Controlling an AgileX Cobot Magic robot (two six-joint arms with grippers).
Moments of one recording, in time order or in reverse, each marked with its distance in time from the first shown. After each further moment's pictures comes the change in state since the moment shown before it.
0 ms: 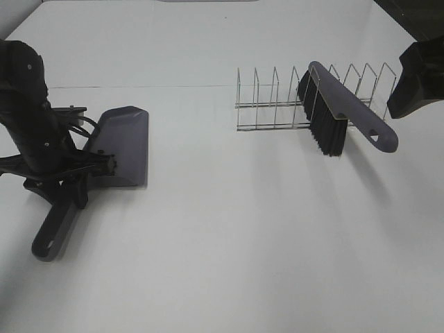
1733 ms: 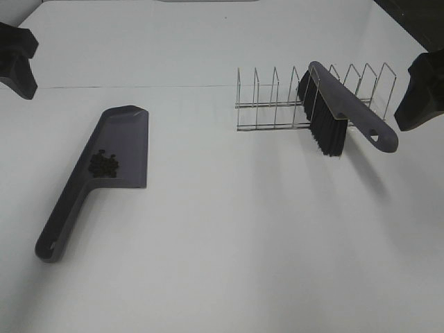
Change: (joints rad) left arm 0.000 -0.574 0.000 0.127 0.155 0.004; right arm 0.000 -0.021 0.000 0.000 0.065 -0.059
